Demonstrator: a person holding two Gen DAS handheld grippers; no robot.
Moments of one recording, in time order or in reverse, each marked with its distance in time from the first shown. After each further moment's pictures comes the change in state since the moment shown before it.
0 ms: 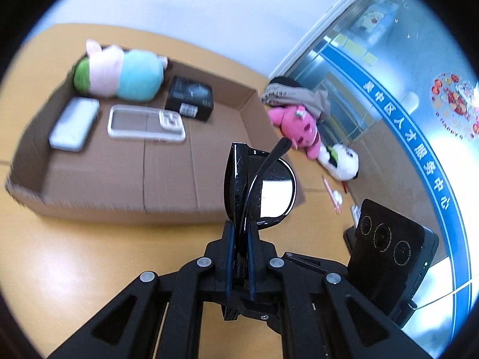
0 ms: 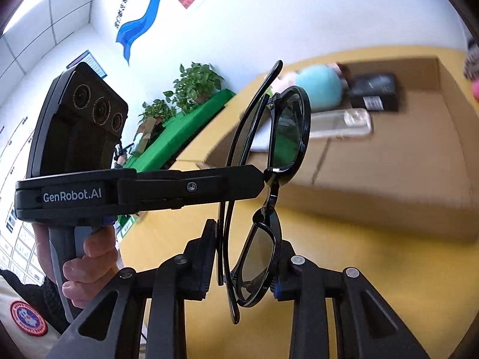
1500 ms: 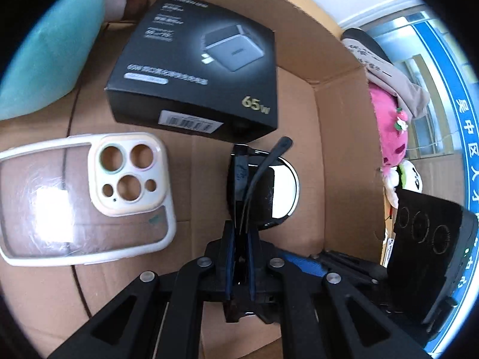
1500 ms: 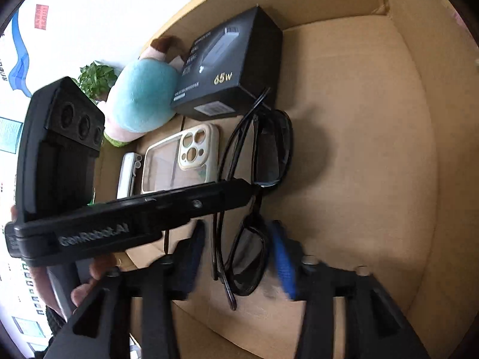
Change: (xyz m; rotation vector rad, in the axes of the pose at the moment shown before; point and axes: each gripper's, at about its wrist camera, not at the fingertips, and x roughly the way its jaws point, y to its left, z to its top) left arm 0.245 0.071 0.137 -0.206 0.429 0.091; right arm 0.092 -0.251 0.136 0.444 0.360 -0.156
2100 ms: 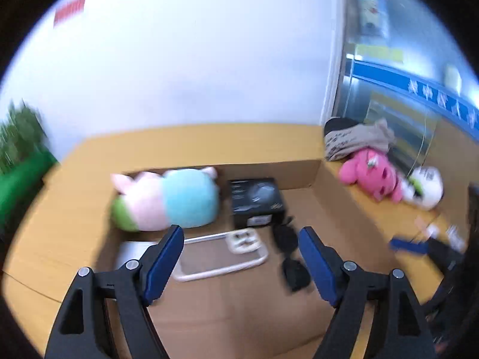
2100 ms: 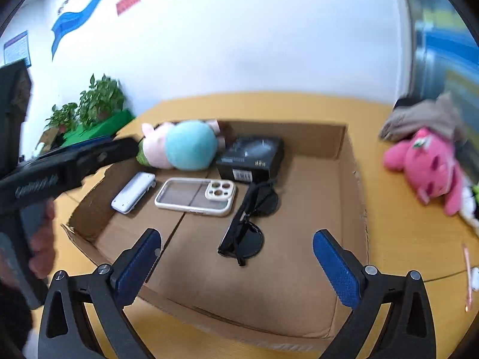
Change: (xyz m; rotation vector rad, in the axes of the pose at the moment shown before) left arm -0.171 -0.033 -0.177 0.433 -0.793 0.421; right arm -0.093 0.112 -0.146 -0.404 -0.604 -0.392
